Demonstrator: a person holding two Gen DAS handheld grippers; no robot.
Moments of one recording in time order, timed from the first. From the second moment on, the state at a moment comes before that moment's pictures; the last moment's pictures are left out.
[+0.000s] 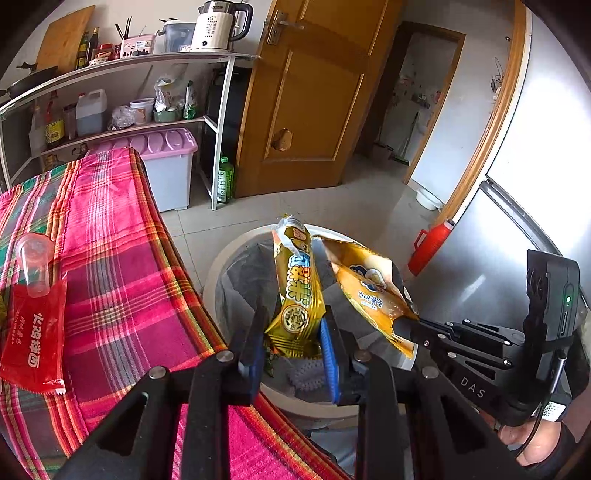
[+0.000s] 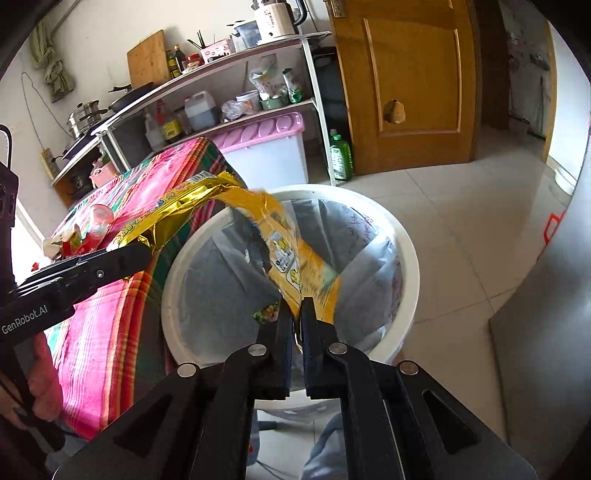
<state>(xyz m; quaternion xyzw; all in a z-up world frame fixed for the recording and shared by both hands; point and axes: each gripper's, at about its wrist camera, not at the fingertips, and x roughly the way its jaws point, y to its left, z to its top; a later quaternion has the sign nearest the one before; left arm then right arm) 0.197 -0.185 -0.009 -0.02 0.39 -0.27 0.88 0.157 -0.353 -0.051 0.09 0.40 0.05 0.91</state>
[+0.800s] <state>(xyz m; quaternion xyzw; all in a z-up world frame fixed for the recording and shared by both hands) 0.174 -0.143 0.005 -0.04 0.36 -0.24 0.90 0.132 -0.331 -0.012 0.08 0.35 0.08 0.93</state>
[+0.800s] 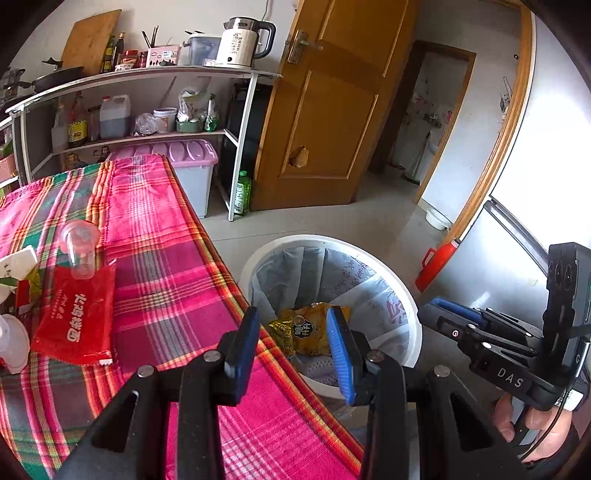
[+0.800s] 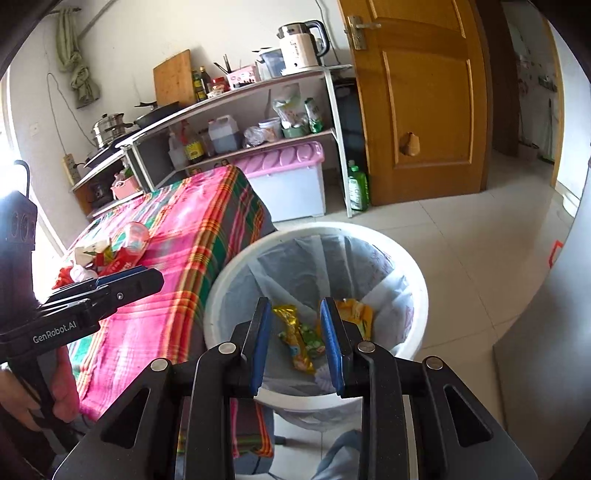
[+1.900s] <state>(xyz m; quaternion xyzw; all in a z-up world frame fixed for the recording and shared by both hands) 0.099 0.014 0.013 -0.09 0.30 -0.09 0.94 0.113 -0.203 0.013 0.01 0.33 0.20 0.92</state>
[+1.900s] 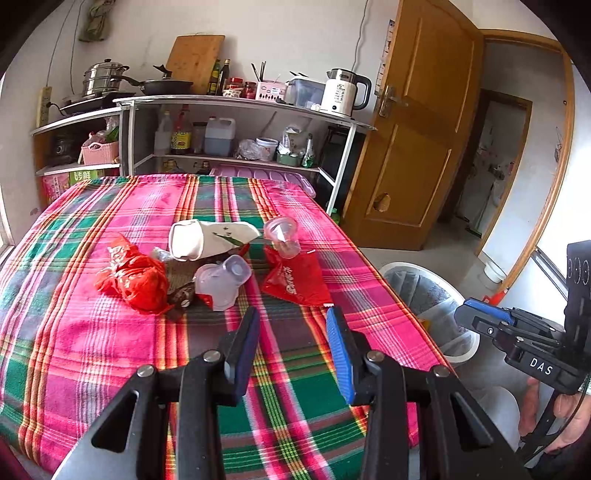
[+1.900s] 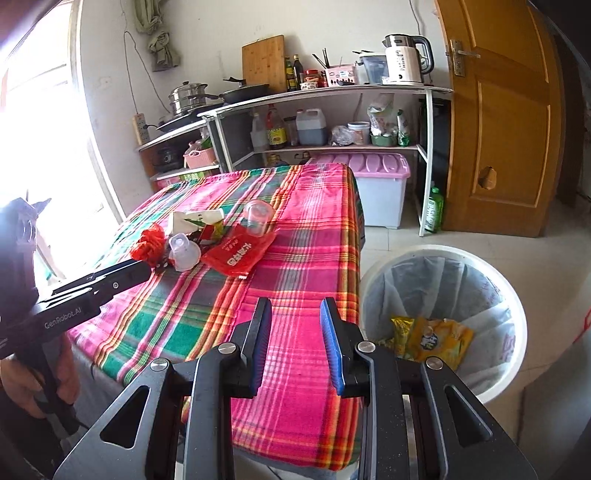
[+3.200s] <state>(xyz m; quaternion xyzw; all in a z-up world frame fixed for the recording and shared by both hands) 0.167 0.123 -0.034 -0.16 0.37 0.05 0.91 0.168 -0.086 0.005 -0.05 0.34 0.32 0.89</state>
